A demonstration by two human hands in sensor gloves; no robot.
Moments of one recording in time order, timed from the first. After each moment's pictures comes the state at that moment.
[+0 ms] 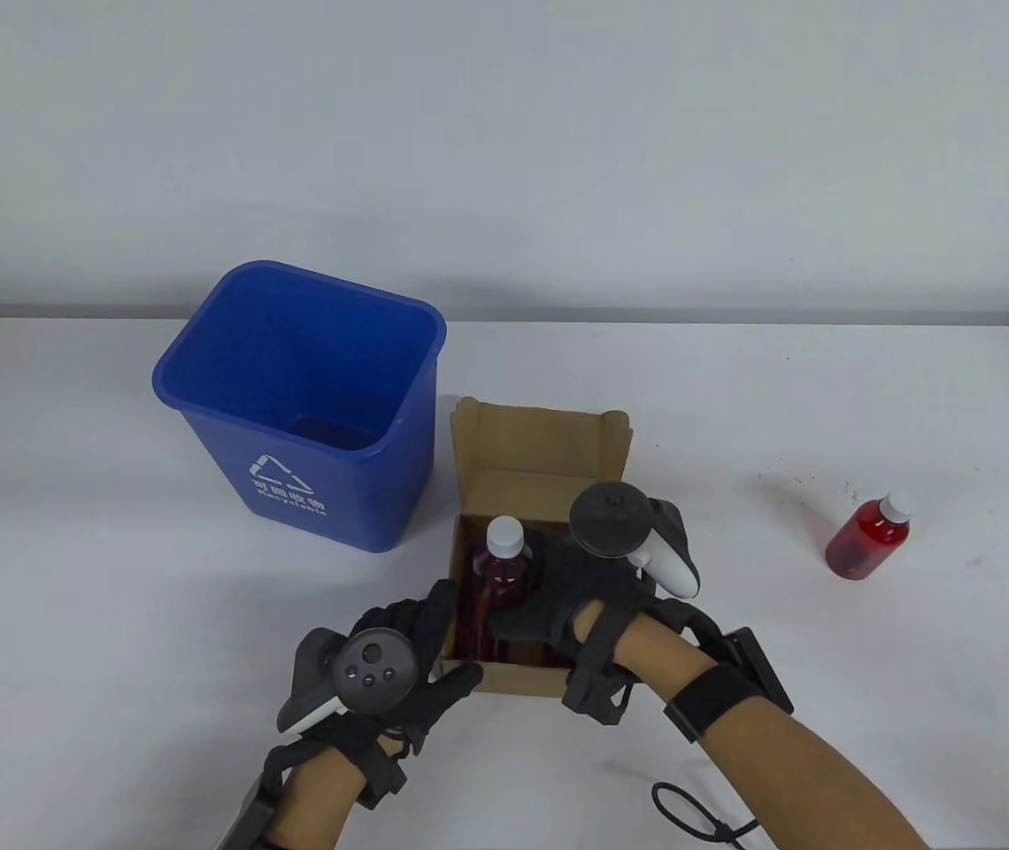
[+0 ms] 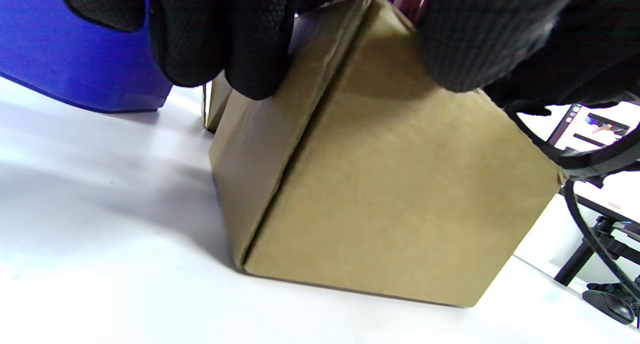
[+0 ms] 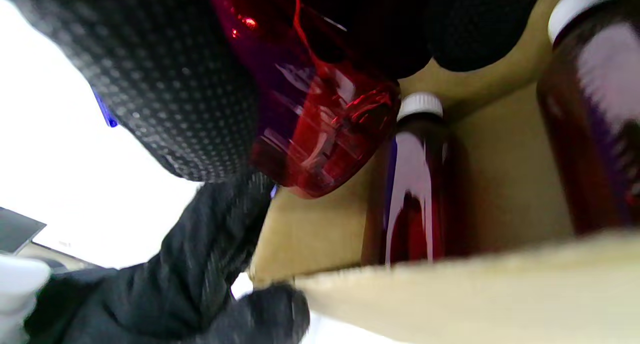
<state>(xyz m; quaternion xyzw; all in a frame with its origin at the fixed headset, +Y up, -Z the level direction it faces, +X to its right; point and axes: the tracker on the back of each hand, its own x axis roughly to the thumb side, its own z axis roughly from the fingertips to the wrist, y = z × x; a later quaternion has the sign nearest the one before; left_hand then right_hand) -0.143 -0.721 -0.253 0.00 -0.22 0.22 0.95 0.081 -0.663 -0.338 0.20 0.22 0.86 0.41</state>
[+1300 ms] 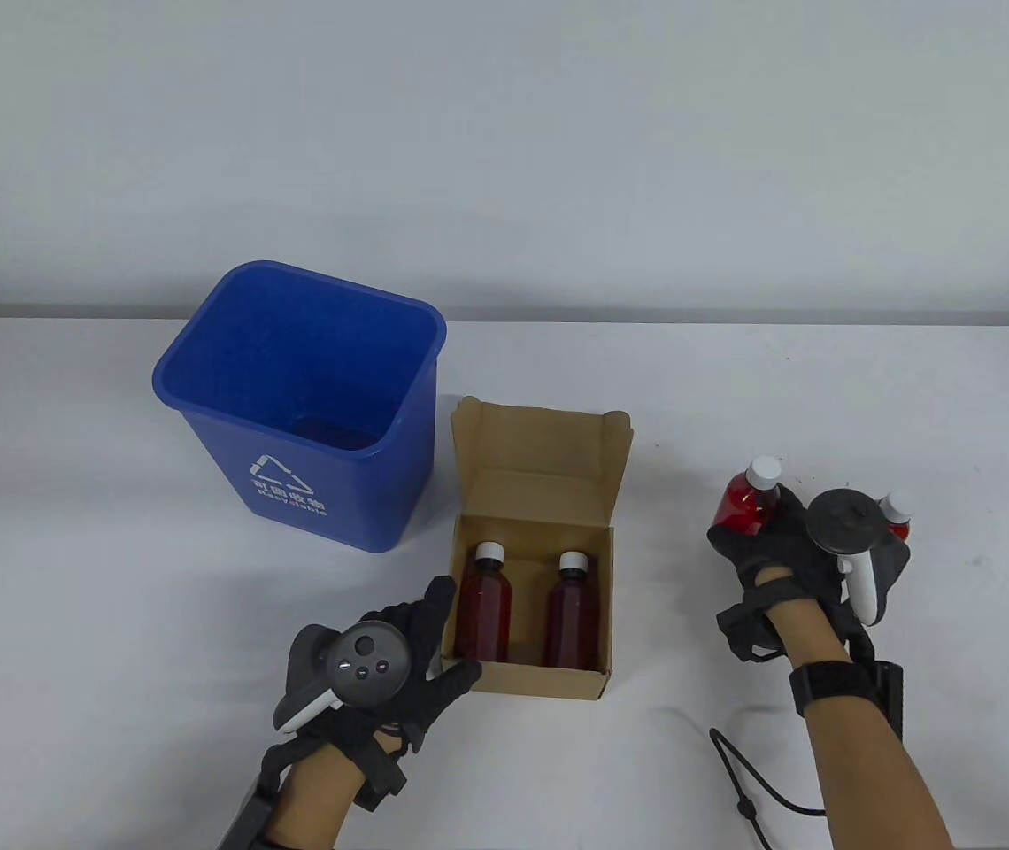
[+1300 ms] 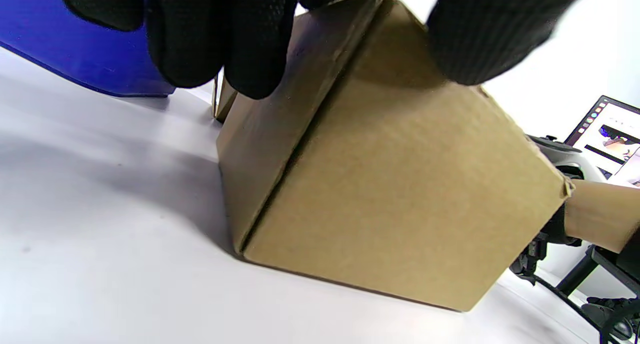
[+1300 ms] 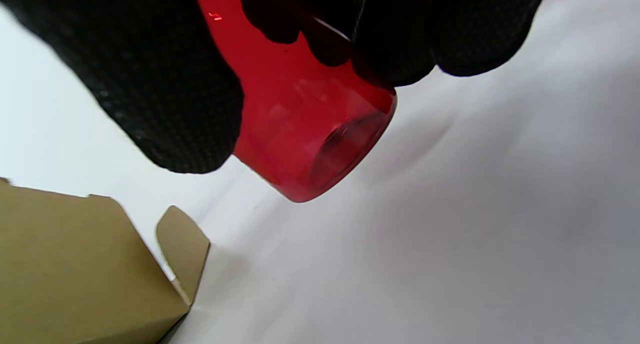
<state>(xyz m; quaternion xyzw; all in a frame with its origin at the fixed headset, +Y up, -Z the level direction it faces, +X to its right) -0.149 -0.722 -0.256 -0.02 -0.21 0.25 0.95 0.300 -0.743 -0.383 -0.15 0.00 0.90 0.41</state>
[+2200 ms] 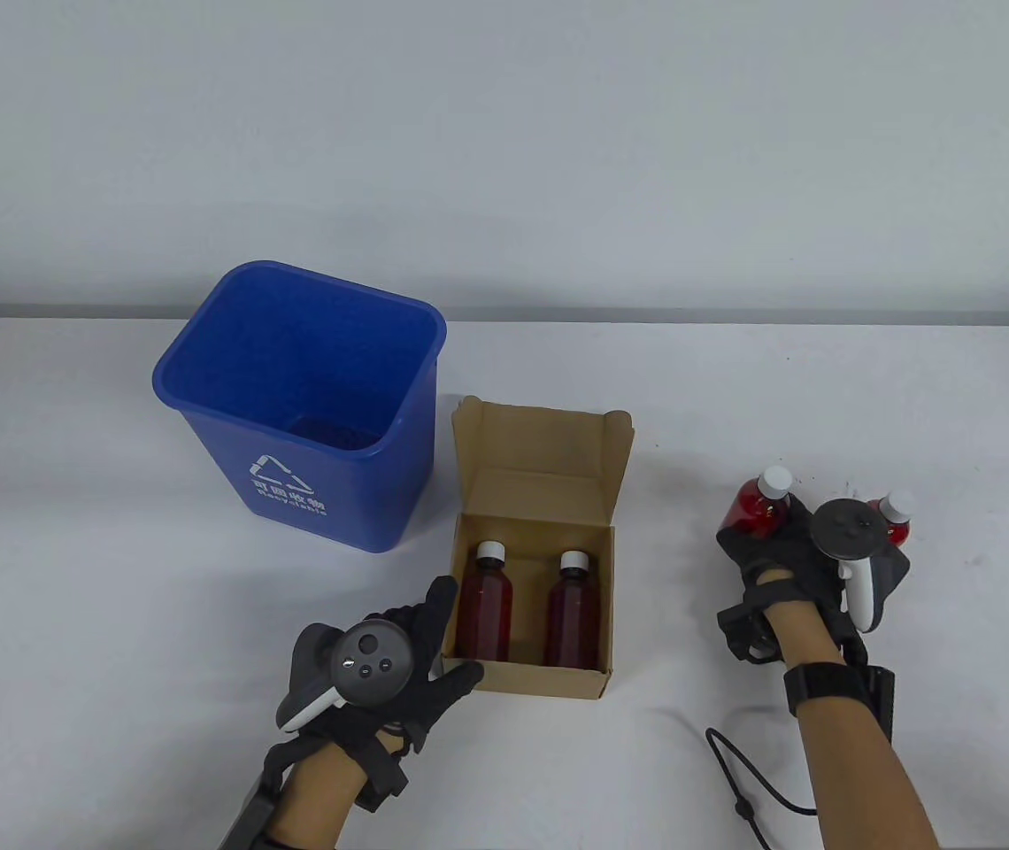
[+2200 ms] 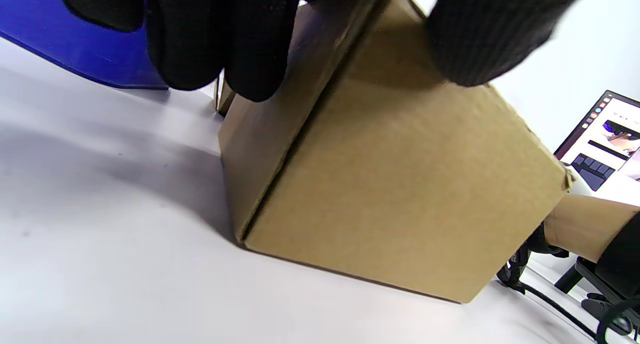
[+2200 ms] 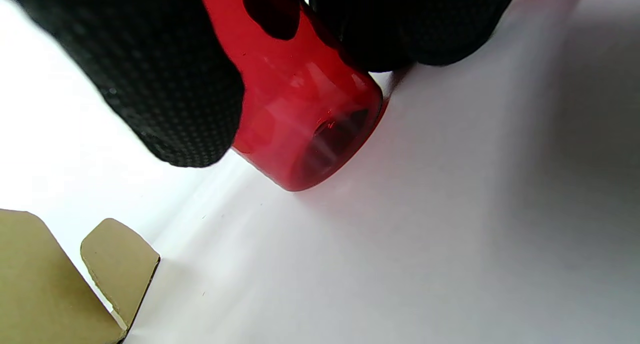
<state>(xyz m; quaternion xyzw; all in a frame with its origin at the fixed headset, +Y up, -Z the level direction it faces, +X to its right) -0.145 -0.724 -0.256 -0.03 -0.21 0.24 0.95 0.312 -0.765 -0.385 -0.19 0.00 0.89 0.42</state>
